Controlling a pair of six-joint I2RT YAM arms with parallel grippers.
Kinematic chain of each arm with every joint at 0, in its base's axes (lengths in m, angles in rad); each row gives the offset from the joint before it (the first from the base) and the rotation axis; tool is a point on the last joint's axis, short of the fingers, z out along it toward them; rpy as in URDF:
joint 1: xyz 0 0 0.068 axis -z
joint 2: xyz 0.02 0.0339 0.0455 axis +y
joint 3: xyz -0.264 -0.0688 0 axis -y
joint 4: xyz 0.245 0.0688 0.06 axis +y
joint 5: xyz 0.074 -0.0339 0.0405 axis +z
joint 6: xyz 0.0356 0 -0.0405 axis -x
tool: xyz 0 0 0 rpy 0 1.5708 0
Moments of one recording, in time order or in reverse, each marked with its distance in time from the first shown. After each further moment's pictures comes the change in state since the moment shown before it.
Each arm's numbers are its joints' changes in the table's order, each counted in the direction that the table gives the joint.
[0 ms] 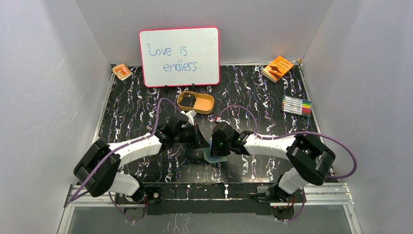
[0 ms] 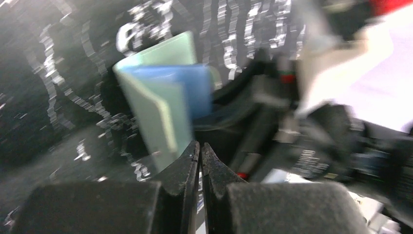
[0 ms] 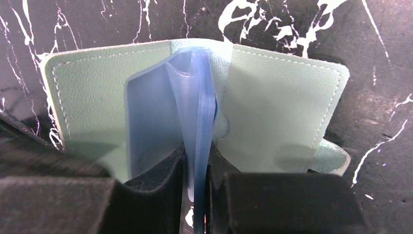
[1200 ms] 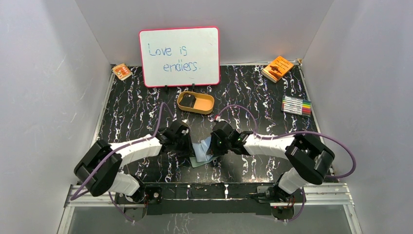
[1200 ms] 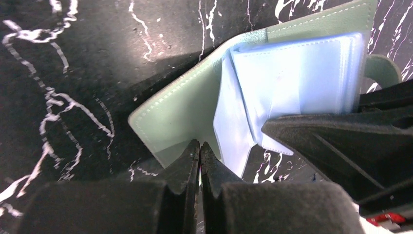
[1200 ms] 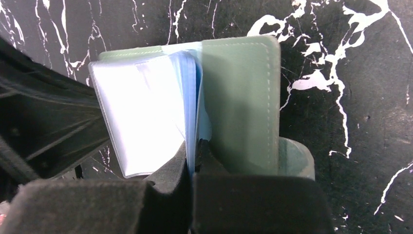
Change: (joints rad) left arm -0.001 0.043 -0.060 0.268 0.206 -0.132; right arm -0.002 0.001 -0.006 -0.089 0.032 -0.035
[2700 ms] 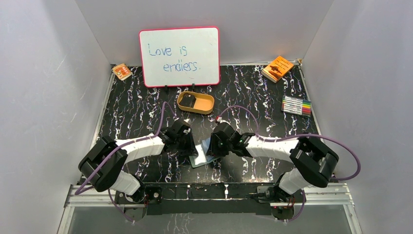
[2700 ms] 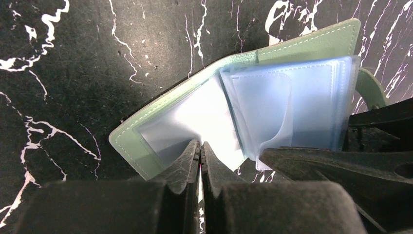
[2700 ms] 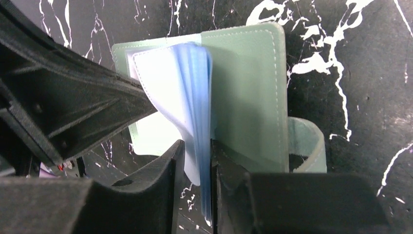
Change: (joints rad) left arm -0.001 0.039 0.003 -0.053 0.011 0.004; right arm -0.013 -0.023 -0.011 0.022 -0.022 -0.024
